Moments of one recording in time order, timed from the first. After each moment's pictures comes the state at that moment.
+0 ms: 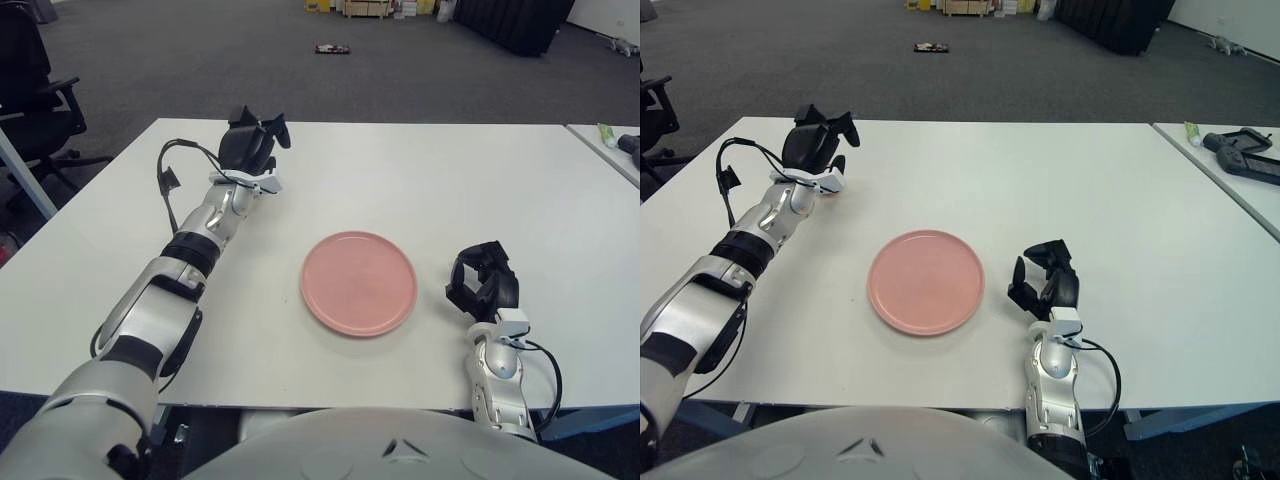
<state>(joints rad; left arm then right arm) -0.67 0.37 -0.36 0.66 0.60 -0.24 0.43 0.25 0.07 -0.13 0.11 -0.04 -0.39 -0.19</state>
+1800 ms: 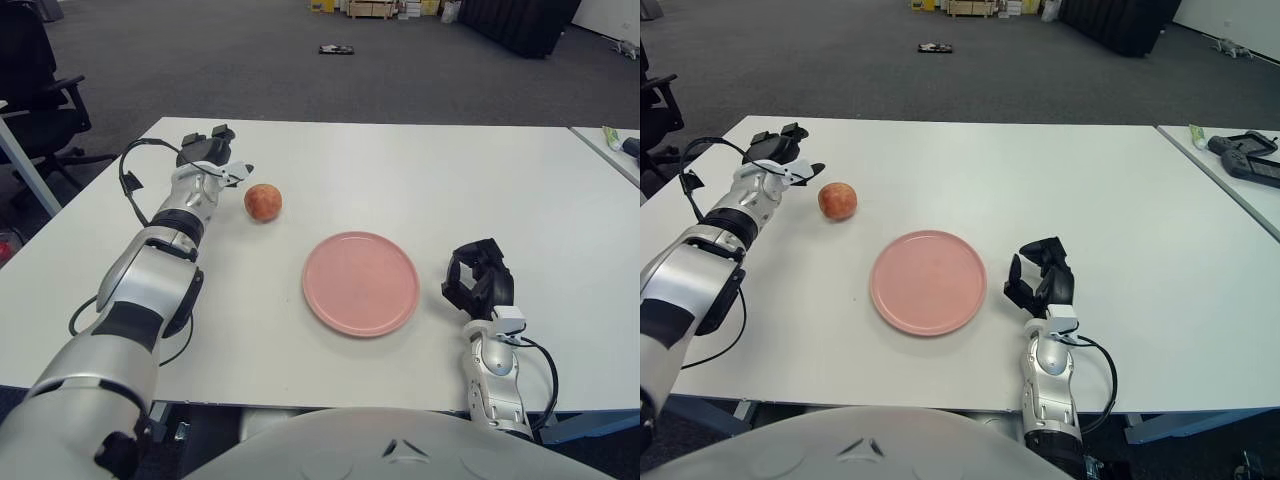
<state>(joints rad) -0.93 0.38 -0.40 1.30 0.64 -0.06 0.24 0.23 0.08 -0.13 0.11 -0.02 -0.39 -0.17</state>
